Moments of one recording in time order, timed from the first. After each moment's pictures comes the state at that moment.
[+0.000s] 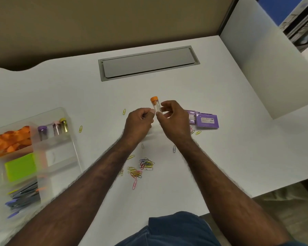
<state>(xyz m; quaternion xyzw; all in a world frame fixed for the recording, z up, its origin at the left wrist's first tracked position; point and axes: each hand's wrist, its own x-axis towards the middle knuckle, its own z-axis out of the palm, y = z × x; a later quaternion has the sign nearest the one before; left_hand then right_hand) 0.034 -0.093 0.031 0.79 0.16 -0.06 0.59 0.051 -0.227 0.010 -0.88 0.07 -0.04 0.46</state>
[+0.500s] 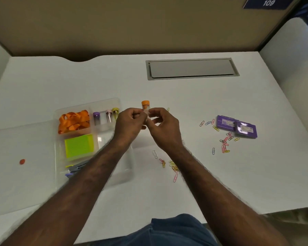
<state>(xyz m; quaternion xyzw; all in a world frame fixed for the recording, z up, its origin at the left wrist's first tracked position) -0.030 0.089 0.047 0.76 0.23 0.03 0.60 -0.023 -0.044 0.046 -0.84 -0.04 0.03 0.53</state>
